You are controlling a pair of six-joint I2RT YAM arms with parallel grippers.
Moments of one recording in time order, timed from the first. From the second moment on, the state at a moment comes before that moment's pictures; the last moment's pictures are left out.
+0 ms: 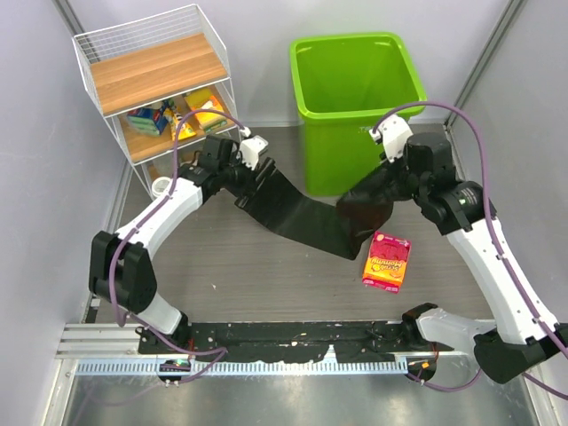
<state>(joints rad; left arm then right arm) -0.39 1.59 1.29 -0.46 0.26 0.23 0.40 1.10 1.43 -0.78 0.38 -0.45</state>
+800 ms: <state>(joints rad) -0.39 1.38 1.39 -0.74 0.65 0.26 0.40 1.18 1.39 -0.77 -0.46 -0.48</state>
